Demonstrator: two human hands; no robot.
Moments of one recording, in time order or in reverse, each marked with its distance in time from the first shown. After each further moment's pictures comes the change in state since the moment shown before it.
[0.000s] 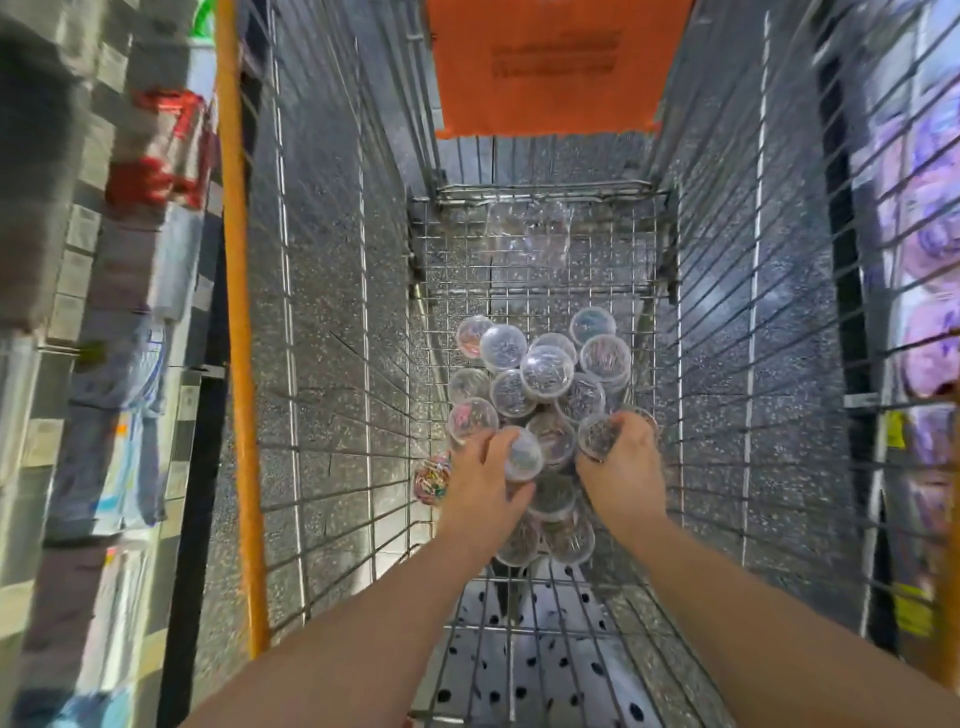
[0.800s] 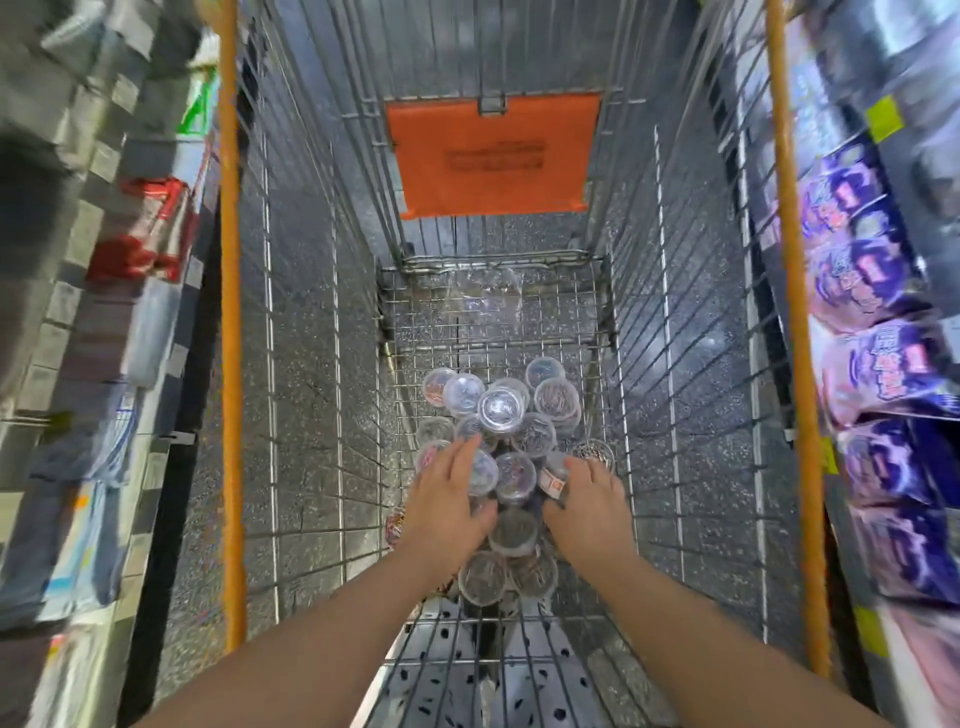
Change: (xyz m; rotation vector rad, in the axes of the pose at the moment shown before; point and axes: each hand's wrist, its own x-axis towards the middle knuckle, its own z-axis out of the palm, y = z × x) left_hand 0.002 0.026 -0.035 0.106 -0.001 0.092; right_hand -0.019 0.006 -0.019 -0.228 -0.051 -0.124
